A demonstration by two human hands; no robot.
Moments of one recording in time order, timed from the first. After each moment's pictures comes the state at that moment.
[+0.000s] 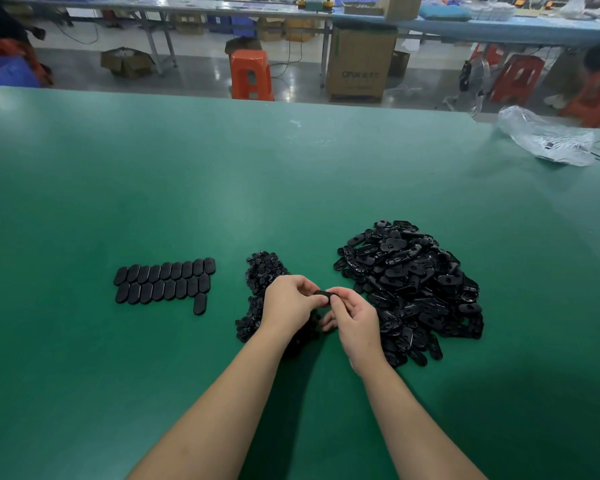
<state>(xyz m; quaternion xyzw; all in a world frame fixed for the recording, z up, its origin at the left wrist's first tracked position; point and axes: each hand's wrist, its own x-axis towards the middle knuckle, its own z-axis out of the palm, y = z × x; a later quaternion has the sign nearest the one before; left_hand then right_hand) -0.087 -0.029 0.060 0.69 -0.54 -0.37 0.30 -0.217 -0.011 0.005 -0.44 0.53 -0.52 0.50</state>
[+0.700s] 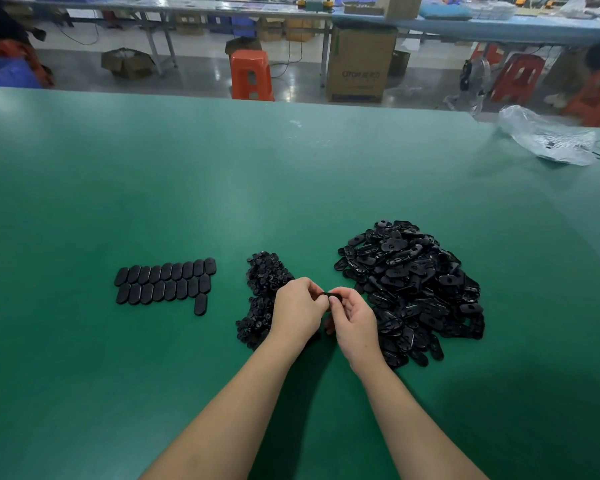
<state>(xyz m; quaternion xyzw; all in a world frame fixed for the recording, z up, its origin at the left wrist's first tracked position) -0.102 -0.025 0.059 0.70 -0.58 -0.30 0.27 -0.217 -0.010 0.002 -0.47 0.57 -0.50 0.46</state>
